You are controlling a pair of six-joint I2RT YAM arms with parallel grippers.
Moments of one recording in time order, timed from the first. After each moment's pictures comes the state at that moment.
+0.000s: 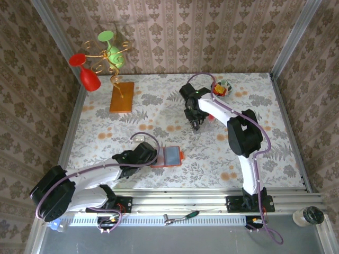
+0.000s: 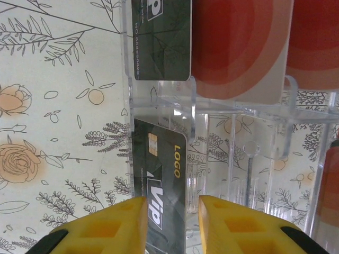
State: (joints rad) left arm -0.89 1.16 0.44 -0.28 -0.44 -0.72; right arm 0.49 2.14 1.77 -0.99 0.21 0.23
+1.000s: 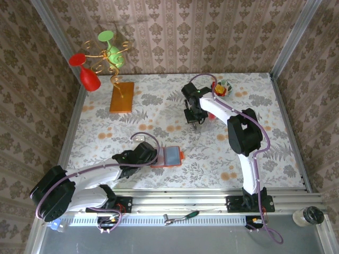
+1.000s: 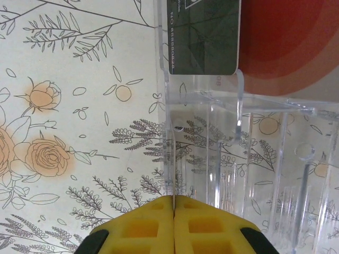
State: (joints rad) left arm -0.89 1.16 0.44 -0.27 -0.44 -0.72; right arm 0.46 2.15 1.77 -0.98 0.07 0.24
